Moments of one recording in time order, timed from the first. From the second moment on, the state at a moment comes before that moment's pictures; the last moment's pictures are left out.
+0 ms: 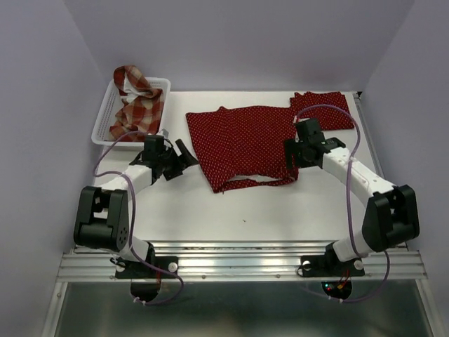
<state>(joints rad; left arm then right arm) -0.15 1.50 0.76 -0.05 0.32 -0.67 0.32 1.49 1.10 -0.58 0.21 0.15</state>
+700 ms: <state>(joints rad) -0.41 1.54 1.07 -0.25 0.15 -0.62 0.29 1.48 1.20 -0.60 -0.03 0.34</state>
